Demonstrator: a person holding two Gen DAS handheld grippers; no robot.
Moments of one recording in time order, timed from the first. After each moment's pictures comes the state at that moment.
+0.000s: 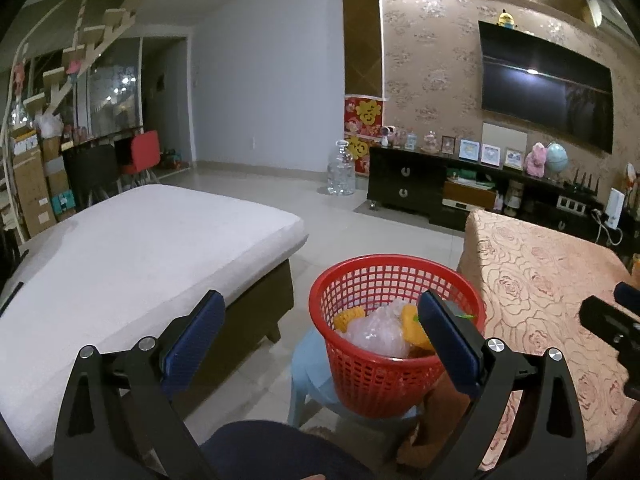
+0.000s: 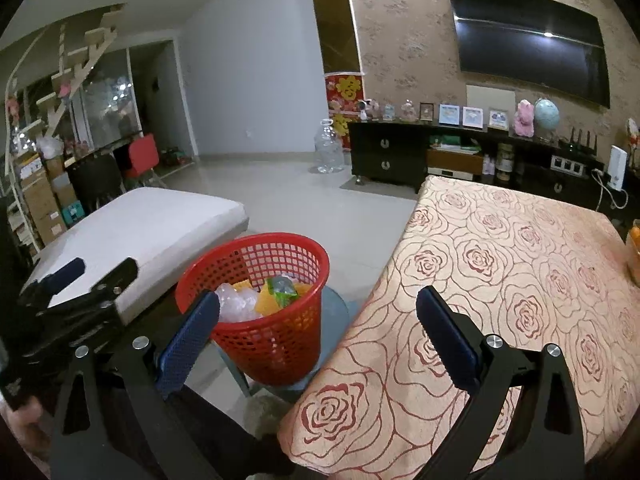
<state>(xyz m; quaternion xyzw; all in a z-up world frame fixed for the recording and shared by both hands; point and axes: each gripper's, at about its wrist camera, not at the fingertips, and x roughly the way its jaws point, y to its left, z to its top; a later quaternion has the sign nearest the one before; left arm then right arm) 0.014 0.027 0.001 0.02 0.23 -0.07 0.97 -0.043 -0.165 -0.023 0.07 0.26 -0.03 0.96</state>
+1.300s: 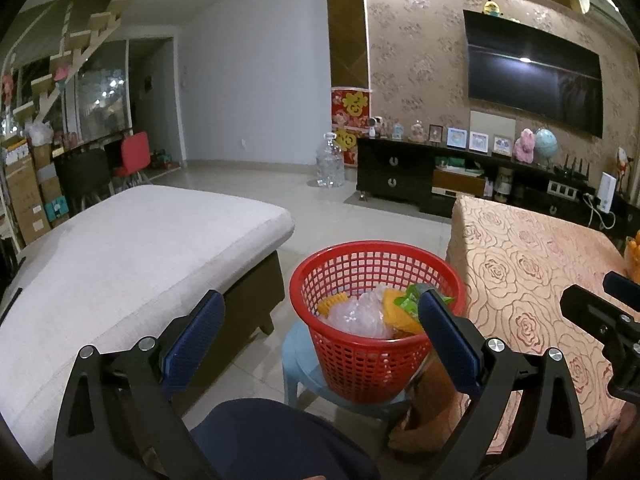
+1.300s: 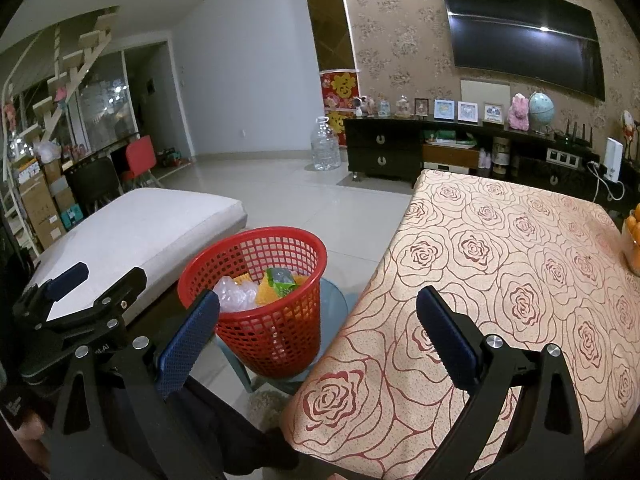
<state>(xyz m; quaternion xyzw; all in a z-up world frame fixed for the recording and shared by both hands) 0.003 0.011 0.000 0.04 0.24 -0.08 0.97 -0.052 -0.162 -0.023 0.08 0.26 -0.04 0.96</state>
